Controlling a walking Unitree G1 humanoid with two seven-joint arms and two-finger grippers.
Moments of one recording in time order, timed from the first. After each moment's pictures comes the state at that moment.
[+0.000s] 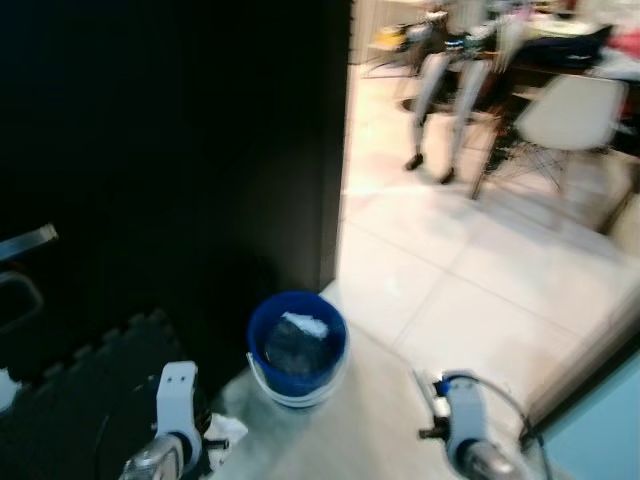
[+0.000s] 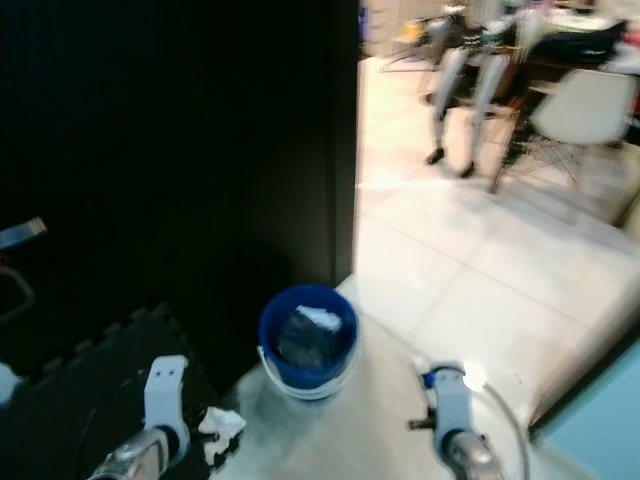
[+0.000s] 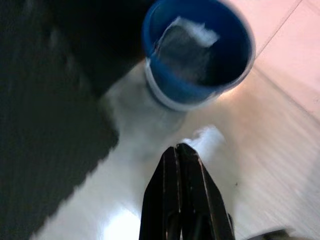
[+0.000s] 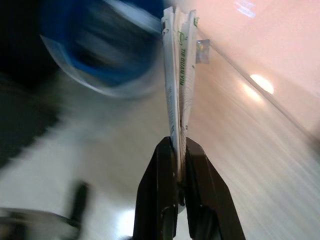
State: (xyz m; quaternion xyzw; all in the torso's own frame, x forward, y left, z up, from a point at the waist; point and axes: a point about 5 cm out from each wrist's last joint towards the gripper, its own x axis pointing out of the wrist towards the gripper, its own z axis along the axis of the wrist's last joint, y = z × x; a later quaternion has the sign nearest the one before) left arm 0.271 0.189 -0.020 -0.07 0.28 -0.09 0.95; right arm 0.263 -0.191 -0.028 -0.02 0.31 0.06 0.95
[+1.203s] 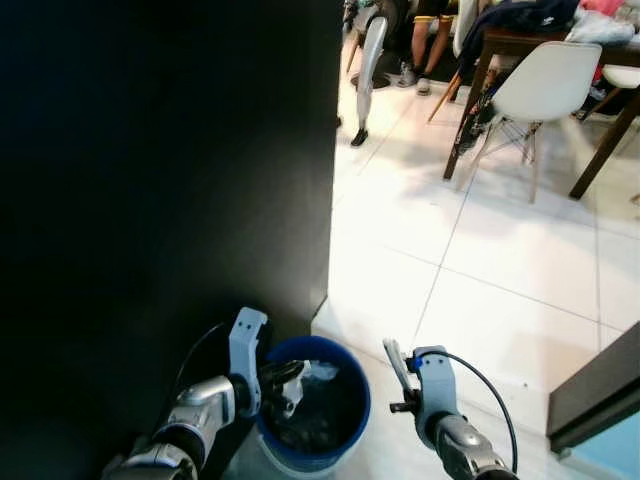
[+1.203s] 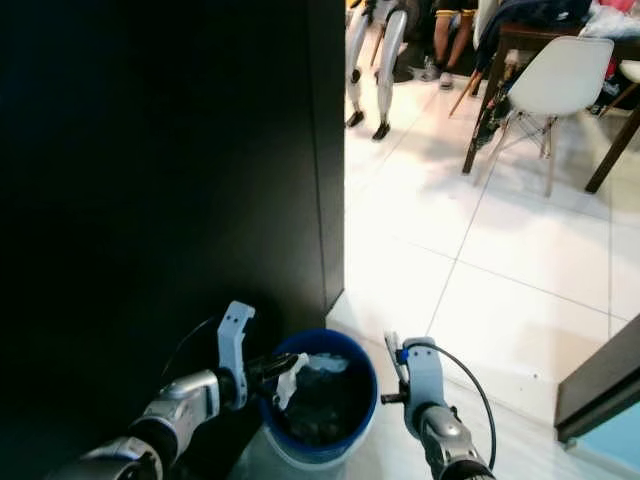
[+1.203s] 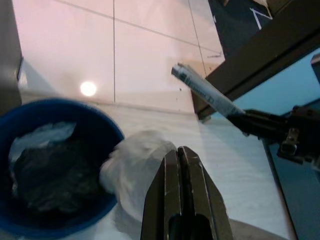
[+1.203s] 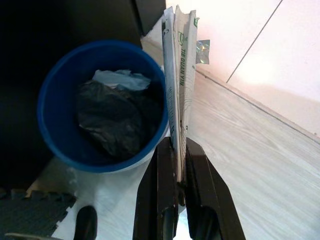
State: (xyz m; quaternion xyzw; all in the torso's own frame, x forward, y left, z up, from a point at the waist) left arm 0.299 0.111 0.020 -0.13 0.21 -0.38 0.89; right arm 0.271 -0.191 -0.023 -0.02 0.31 0.04 0.95
